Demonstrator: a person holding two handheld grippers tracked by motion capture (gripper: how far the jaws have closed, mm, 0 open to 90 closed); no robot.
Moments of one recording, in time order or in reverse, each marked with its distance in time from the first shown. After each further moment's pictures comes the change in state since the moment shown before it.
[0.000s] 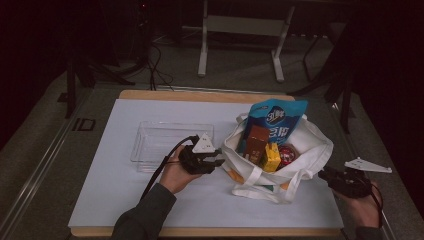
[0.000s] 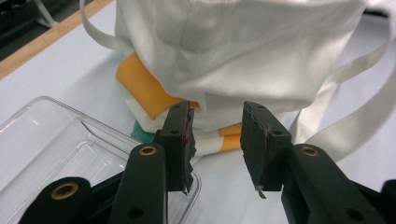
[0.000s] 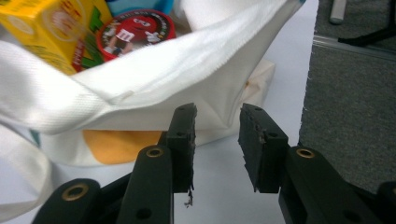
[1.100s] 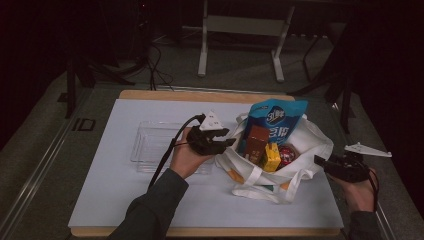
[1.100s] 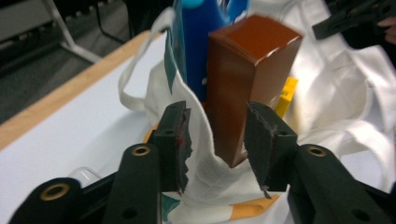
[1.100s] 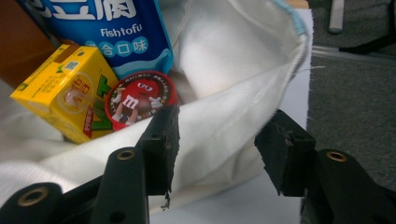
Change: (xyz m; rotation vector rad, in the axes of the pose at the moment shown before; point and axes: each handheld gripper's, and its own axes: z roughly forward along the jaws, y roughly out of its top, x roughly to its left) left arm 0.012 0.058 0.000 -0.076 0.054 -0.064; right arm -0.001 0.038 0.012 -0.043 0.008 0.078
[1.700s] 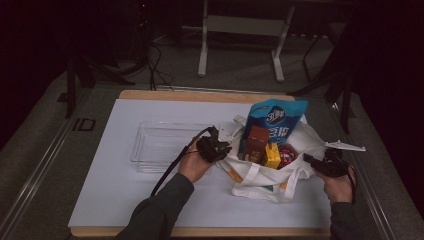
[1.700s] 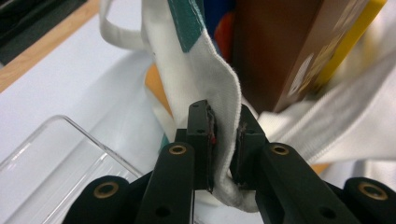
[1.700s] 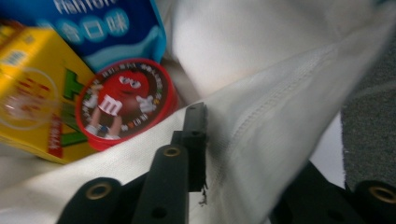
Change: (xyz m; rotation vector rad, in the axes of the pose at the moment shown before) left arm -0.005 -0.033 0.052 0.230 0.102 0.066; right arm 0.011 -0.005 0.047 0.074 -0.041 0.048
